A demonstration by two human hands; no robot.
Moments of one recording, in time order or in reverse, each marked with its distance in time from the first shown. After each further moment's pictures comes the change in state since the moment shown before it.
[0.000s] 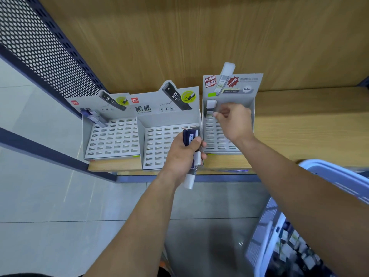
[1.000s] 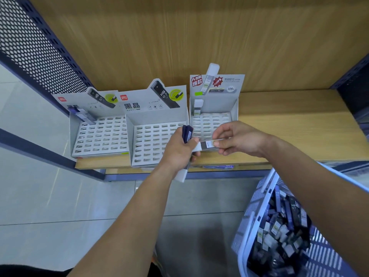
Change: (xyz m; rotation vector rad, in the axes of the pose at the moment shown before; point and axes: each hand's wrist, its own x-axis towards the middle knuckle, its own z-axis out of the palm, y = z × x) left_hand -0.002 0.001 0.018 0.254 -0.009 0.010; right_hand -0.046 0.007 -0.081 0.426 -0.762 0.309
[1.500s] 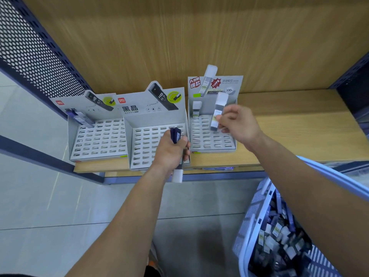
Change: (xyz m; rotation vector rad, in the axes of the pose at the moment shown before) left_hand 0.007 -0.005 -0.011 -0.087 0.098 -0.039; right_hand 0.029 -0.001 -0.005 0.058 0.495 -0.218
